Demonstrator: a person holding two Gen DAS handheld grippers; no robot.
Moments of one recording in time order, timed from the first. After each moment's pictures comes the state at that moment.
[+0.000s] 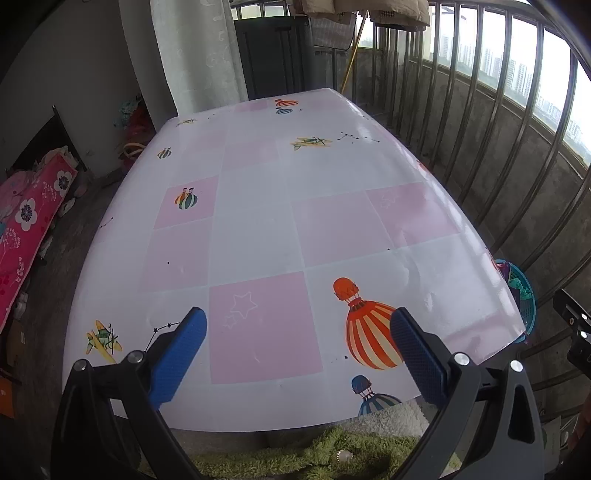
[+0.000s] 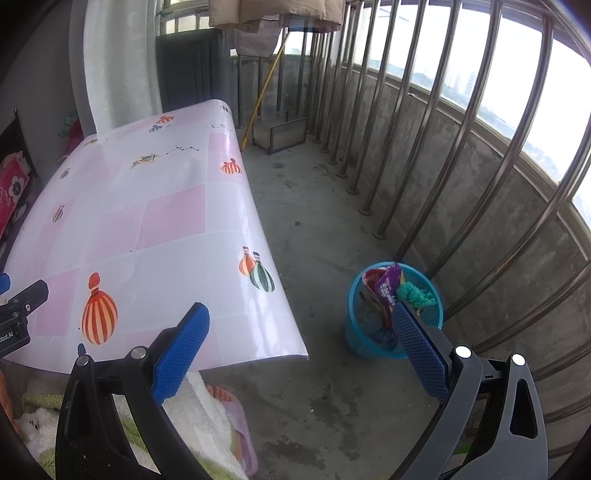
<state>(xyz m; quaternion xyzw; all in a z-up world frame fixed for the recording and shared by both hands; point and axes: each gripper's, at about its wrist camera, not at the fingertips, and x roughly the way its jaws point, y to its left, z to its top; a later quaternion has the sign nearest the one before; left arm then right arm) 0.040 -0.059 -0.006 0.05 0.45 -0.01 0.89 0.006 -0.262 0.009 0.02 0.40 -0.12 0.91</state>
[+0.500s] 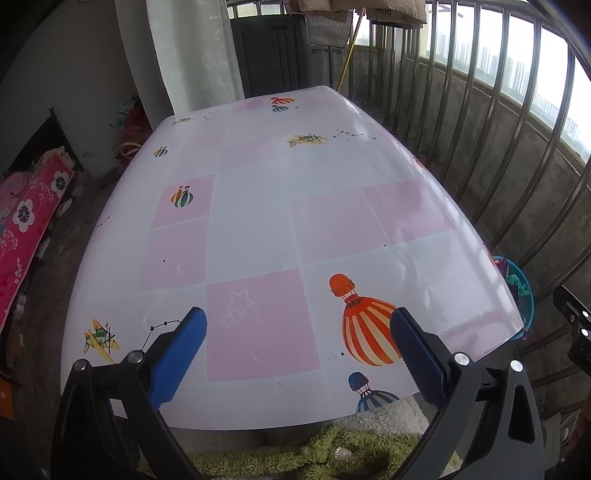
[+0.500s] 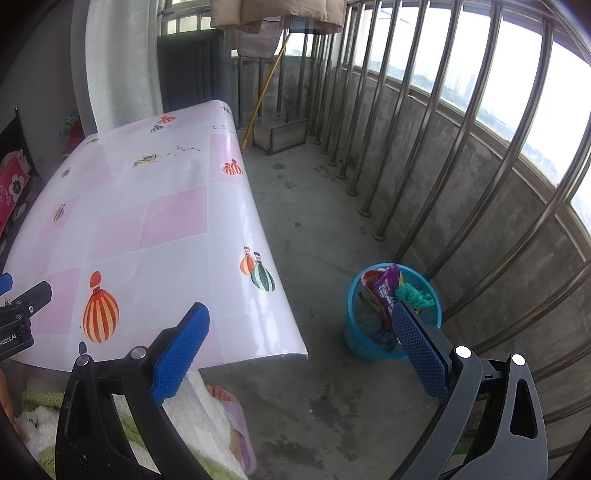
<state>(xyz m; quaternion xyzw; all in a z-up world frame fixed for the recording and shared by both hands) 0.041 -0.061 -0.008 0.05 0.45 -0.01 0.89 0.005 -0.261 0.009 0.02 0.40 -0.12 0.91</state>
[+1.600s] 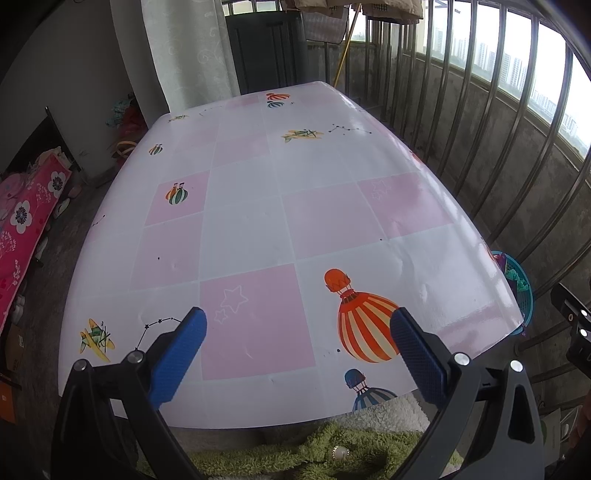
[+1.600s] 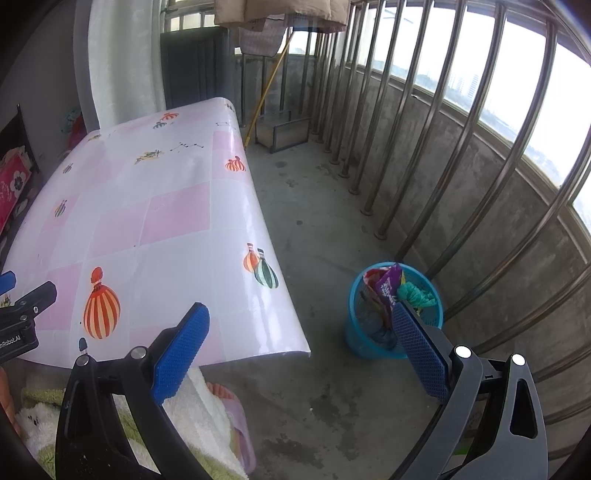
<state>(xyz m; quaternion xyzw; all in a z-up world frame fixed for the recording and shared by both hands) 0.043 -0.063 -0.013 0.05 0.45 -0.02 0.89 0.003 -0.260 0.010 0.02 0.40 -0.12 0.91</state>
